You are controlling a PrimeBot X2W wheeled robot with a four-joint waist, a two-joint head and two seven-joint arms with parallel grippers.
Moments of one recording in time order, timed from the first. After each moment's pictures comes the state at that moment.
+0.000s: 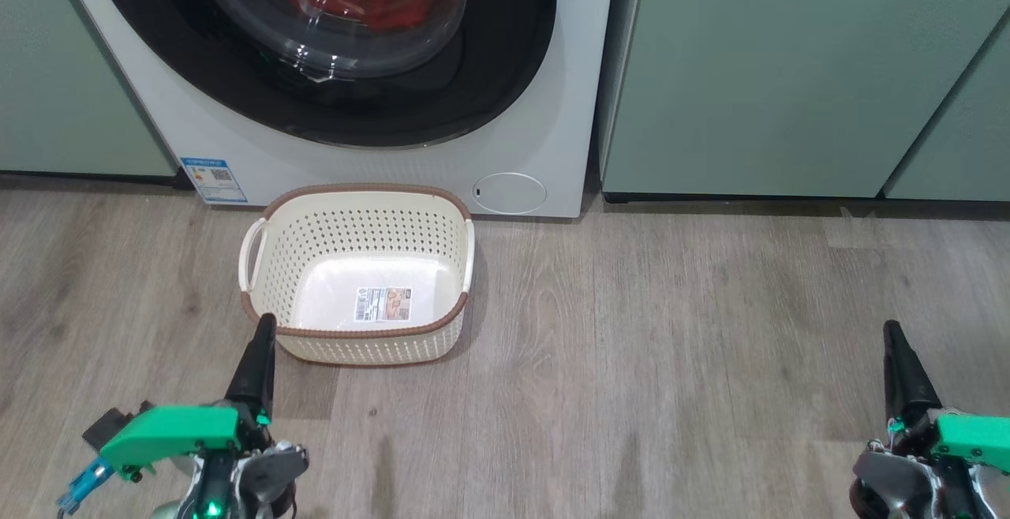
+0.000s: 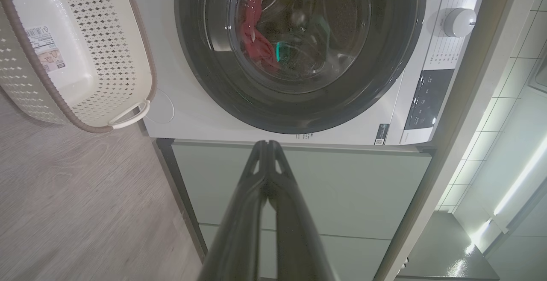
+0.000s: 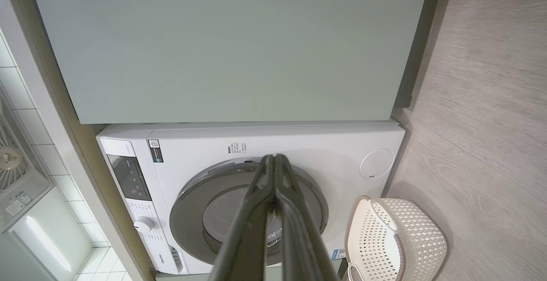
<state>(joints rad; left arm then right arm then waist) -0.06 0.04 0.08 0.28 -1.61 -0.13 0.11 -0.06 -0.05 -0.12 0.28 1.63 0.13 0.10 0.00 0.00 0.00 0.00</state>
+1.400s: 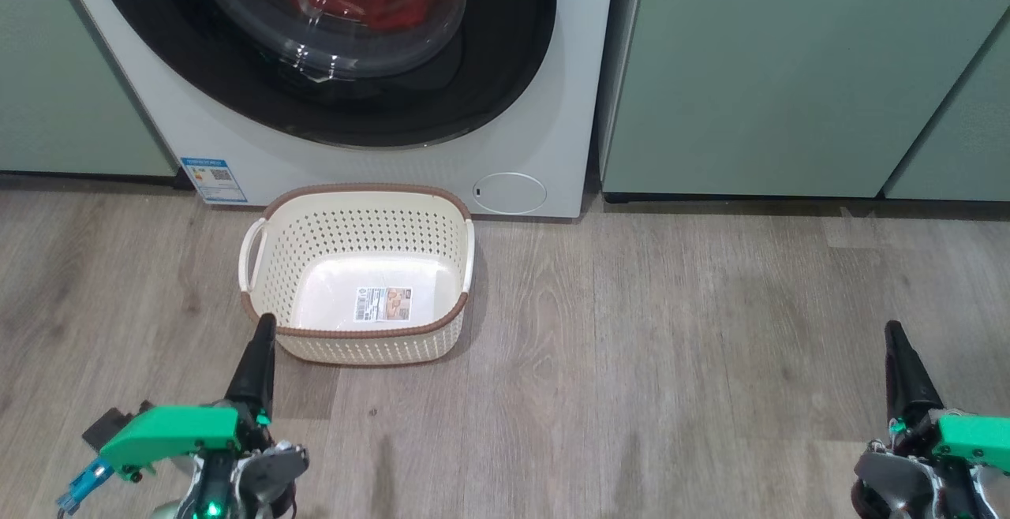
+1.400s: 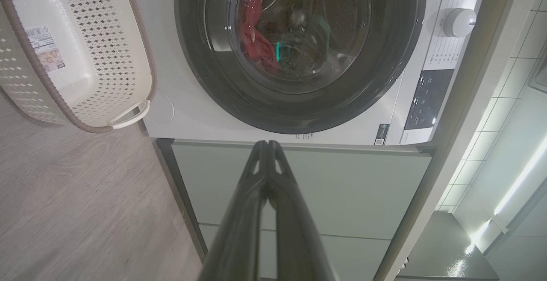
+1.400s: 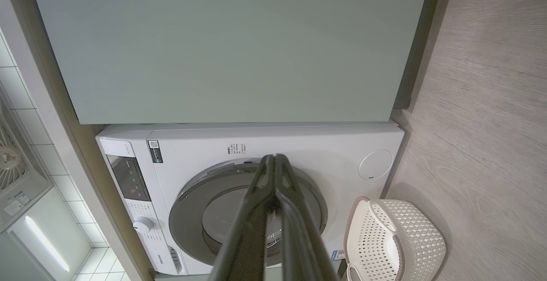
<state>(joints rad) -0.06 0.04 0.08 0.28 -1.61 -0.13 0.11 -0.06 -0.05 -0.13 0.28 1.62 0.13 0.10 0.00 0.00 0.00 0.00</state>
